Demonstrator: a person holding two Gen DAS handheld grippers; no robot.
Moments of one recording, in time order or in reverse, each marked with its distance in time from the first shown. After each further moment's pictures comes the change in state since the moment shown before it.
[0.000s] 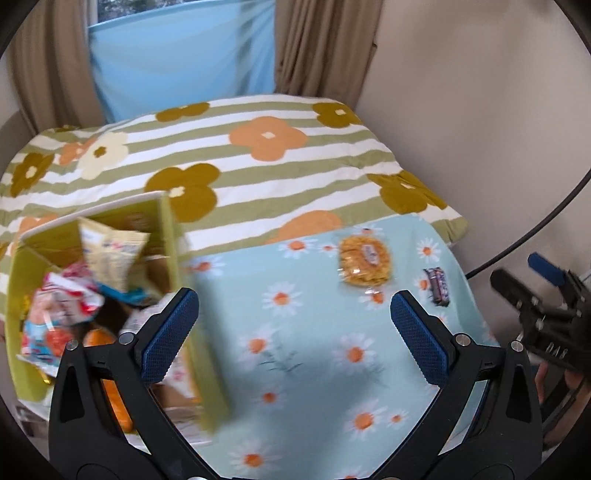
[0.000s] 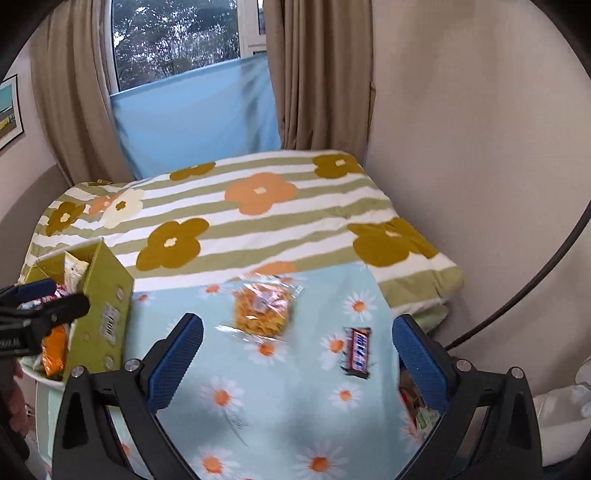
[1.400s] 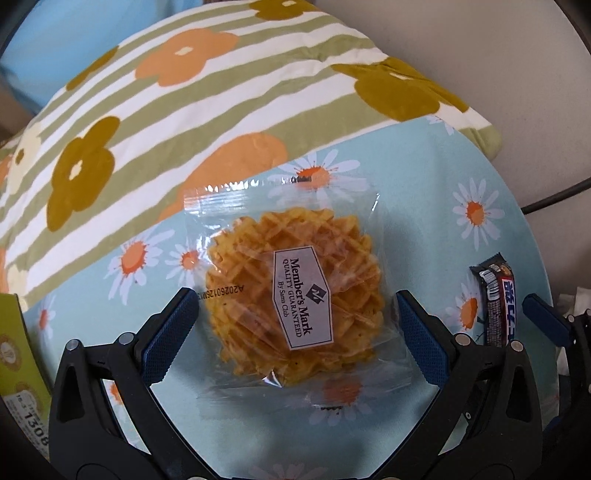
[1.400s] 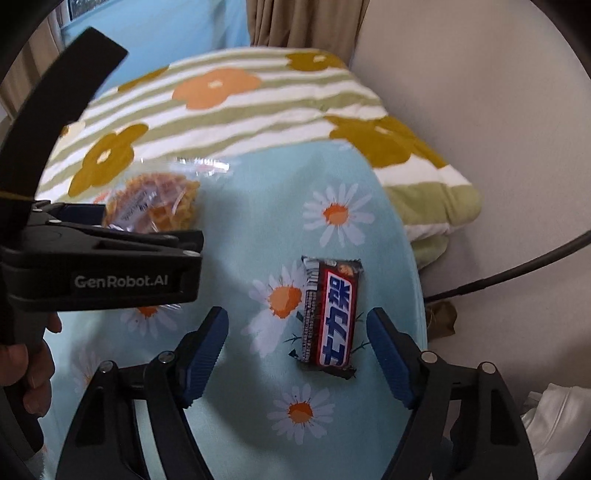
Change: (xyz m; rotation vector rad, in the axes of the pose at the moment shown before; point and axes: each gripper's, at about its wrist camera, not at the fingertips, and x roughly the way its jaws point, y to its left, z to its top) left arm 0.265 -0.114 0.013 0.177 0.355 0.001; right arm 0.170 -0.045 -0.049 -0.020 0.365 -0.107
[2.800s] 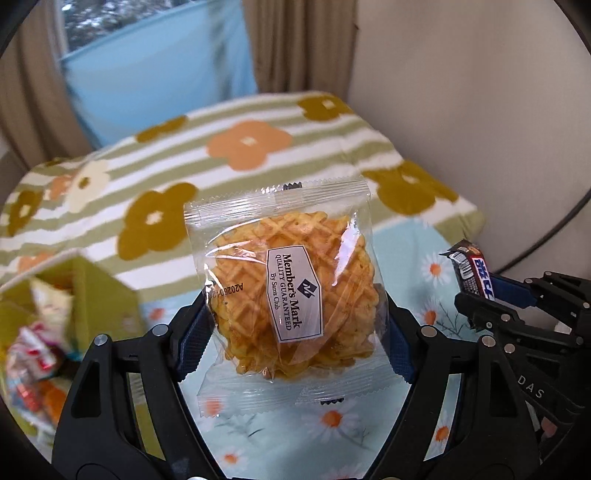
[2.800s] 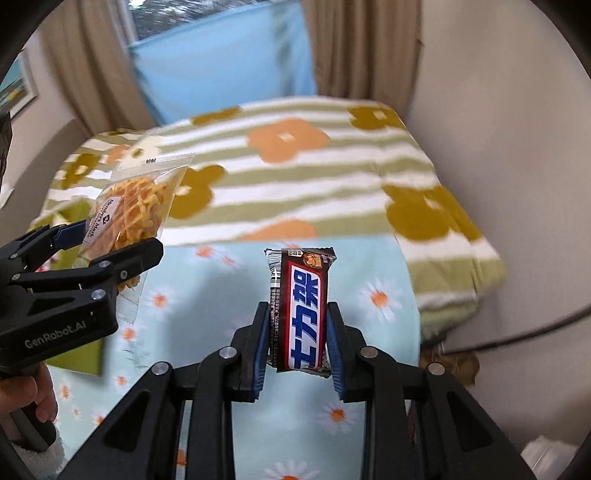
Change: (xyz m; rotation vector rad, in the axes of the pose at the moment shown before) left arm -0.188 0.045 -0.052 -0.098 -0.364 0.104; right arm -0.113 0.020 0.032 -0.133 -0.184 0.237
